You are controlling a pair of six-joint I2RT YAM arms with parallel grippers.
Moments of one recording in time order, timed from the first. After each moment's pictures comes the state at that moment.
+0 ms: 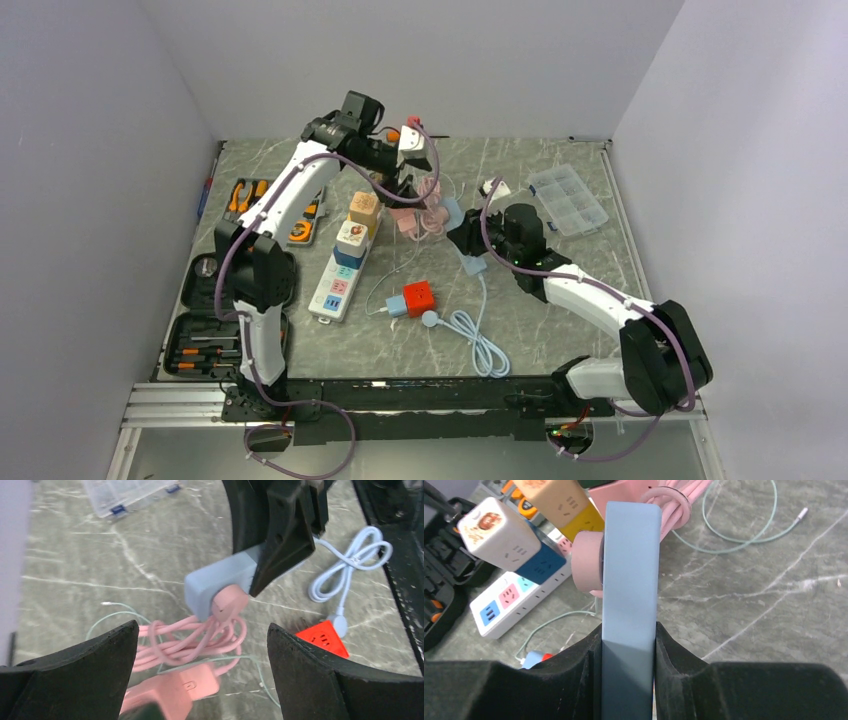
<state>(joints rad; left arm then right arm) -0.43 1.97 2.03 -0.89 1.00 0.89 0.49 1.30 0.67 0.30 -0.23 0.24</state>
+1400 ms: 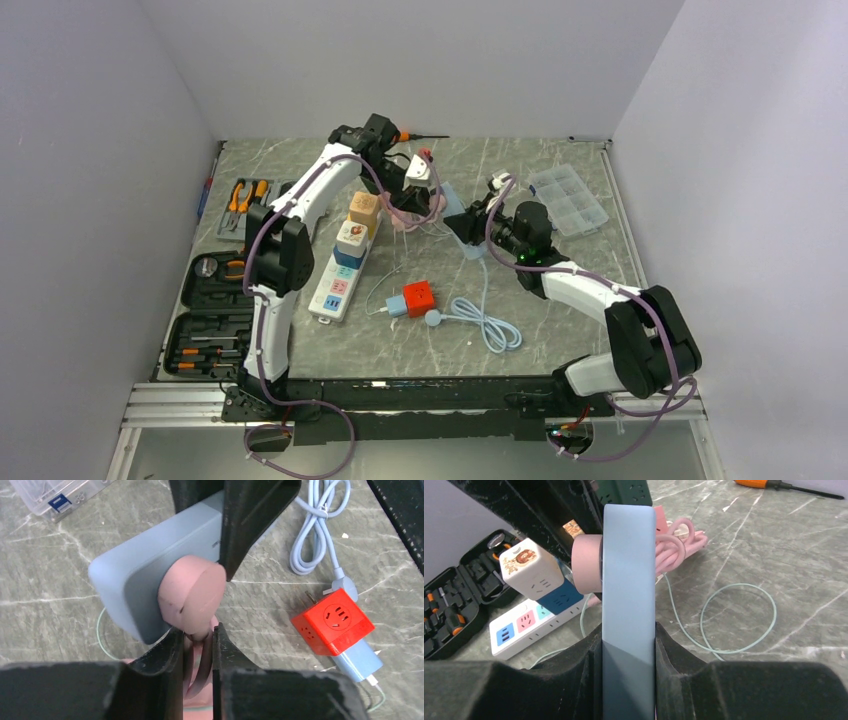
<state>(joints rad) -0.45 2.17 2.11 -1.15 1.08 1.27 0.42 1.38 0.64 0.65 -0.41 0.25</state>
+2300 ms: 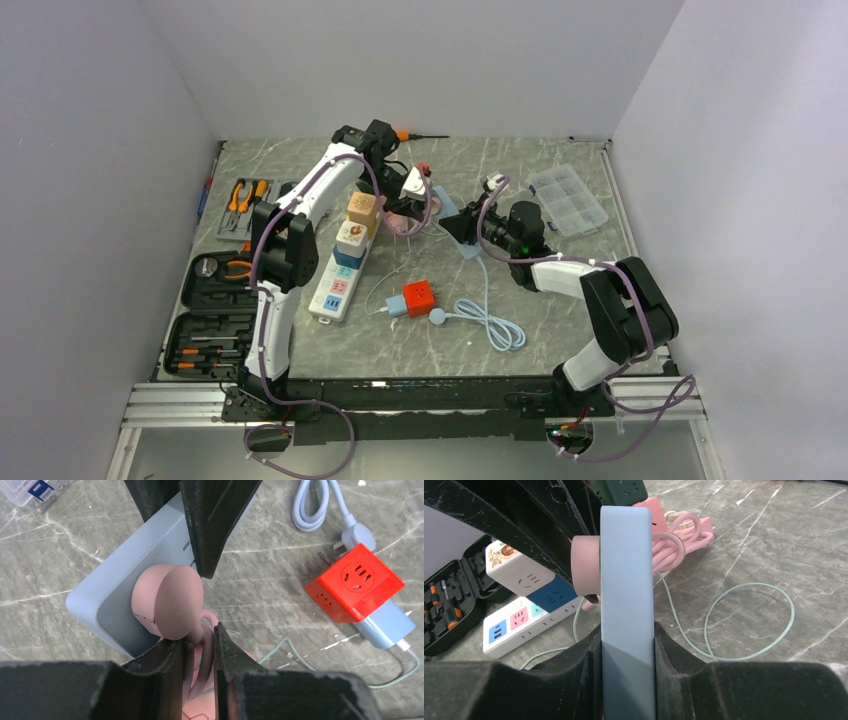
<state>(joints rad) -0.46 2.23 2.14 -1.26 1.01 1.50 0.38 1.56 0.64 0.83 -0.49 0.27</state>
